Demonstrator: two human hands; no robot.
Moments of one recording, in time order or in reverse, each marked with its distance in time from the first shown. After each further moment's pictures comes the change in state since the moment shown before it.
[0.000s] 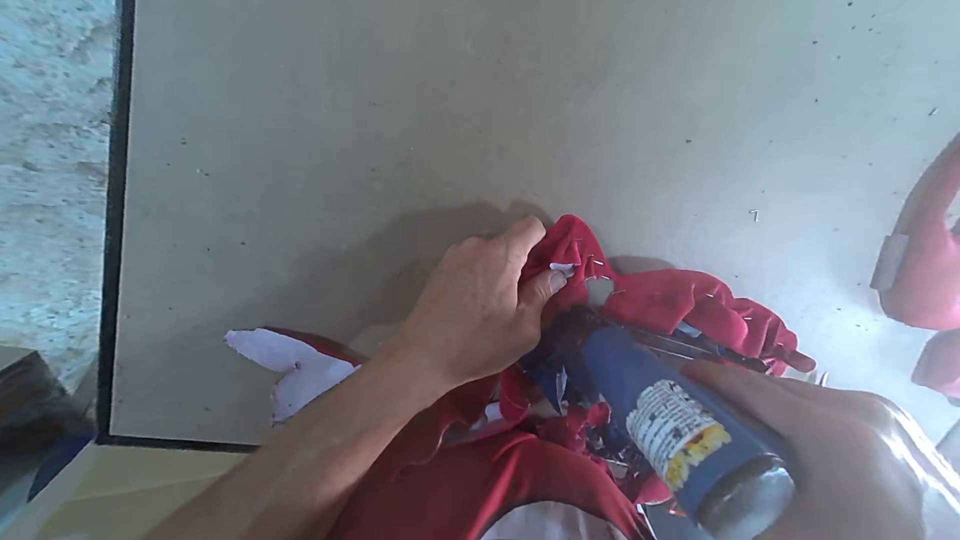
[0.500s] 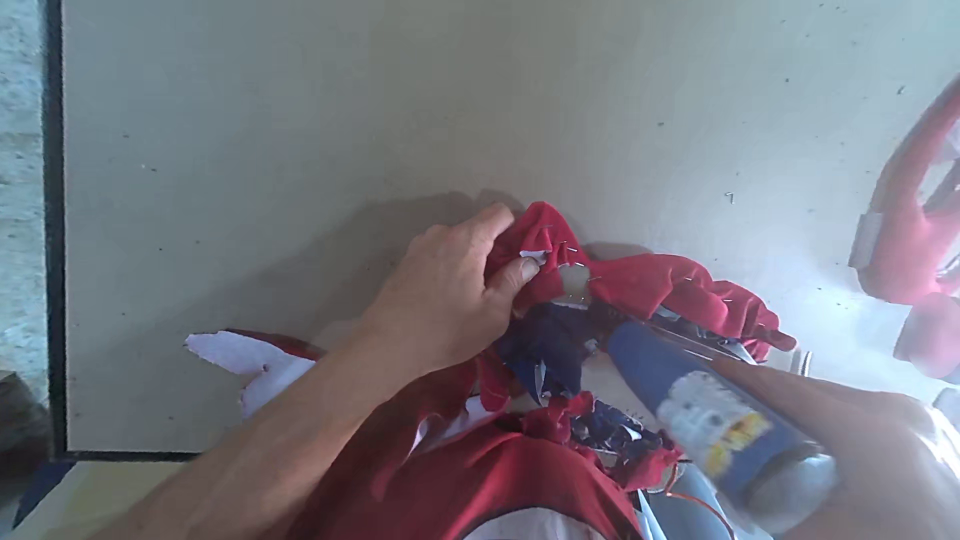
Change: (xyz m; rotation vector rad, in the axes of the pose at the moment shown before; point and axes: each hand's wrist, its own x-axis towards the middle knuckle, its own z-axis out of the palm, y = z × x) left_hand 0.002 0.000 -0.006 0.024 -0.032 -0.009; right_hand -0.035 0.029 0.004 0.055 0.058 0.080
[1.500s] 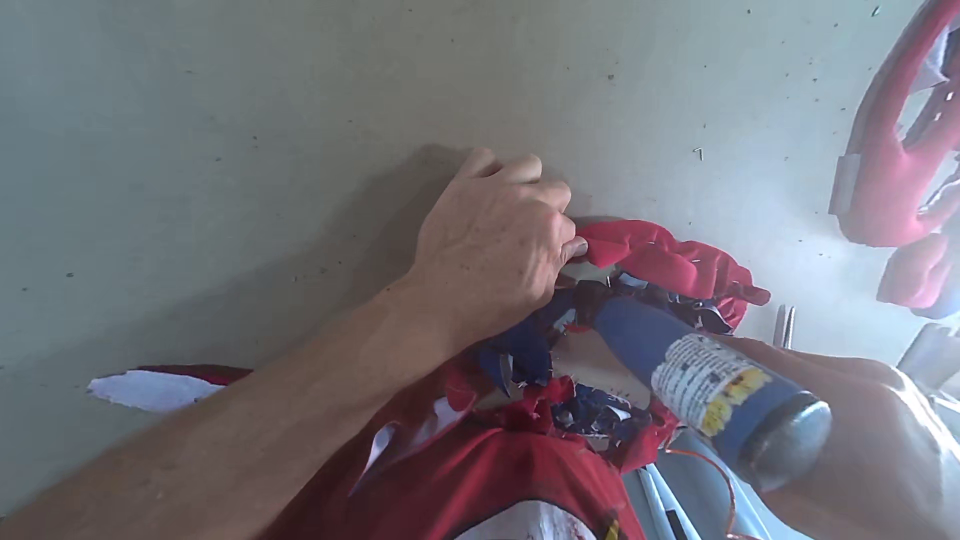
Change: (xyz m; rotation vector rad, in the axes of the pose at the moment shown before) left_hand 0.053 0.032 0.038 0.405 0.034 0.587; right_hand -0.010 0.010 0.018 0.064 0.101 0.067
